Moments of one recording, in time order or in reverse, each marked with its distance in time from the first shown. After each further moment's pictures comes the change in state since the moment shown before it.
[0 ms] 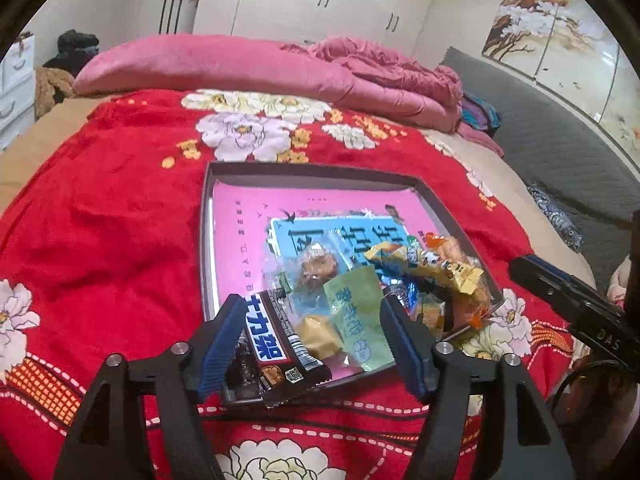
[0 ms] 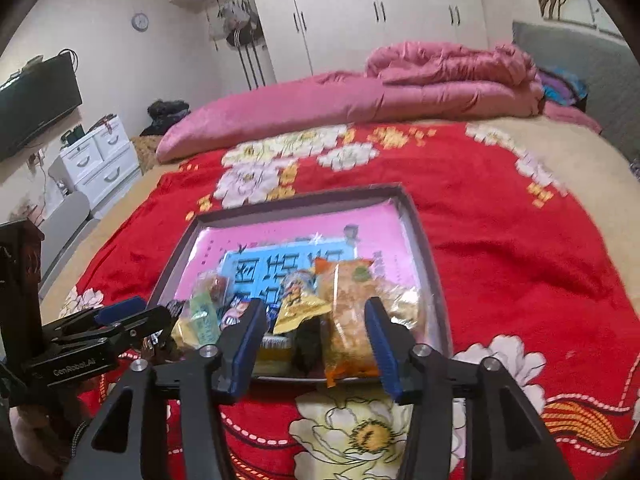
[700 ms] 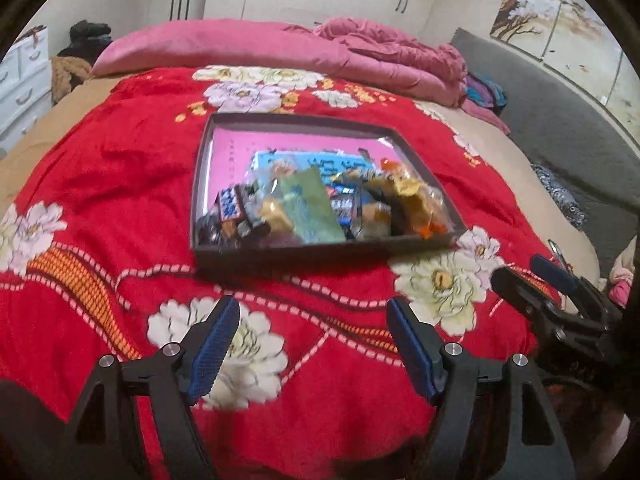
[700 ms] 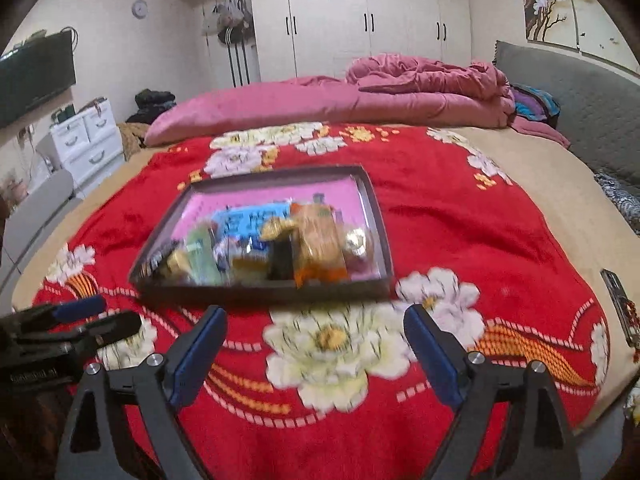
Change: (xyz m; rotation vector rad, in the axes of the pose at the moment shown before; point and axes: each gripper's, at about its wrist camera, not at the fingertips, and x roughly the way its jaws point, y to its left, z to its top) left arm -0.054 -0.050 -0.068 -0.017 0.091 0.075; right arm -0.062 0.002 -0.063 -0.049 0.037 -0.104
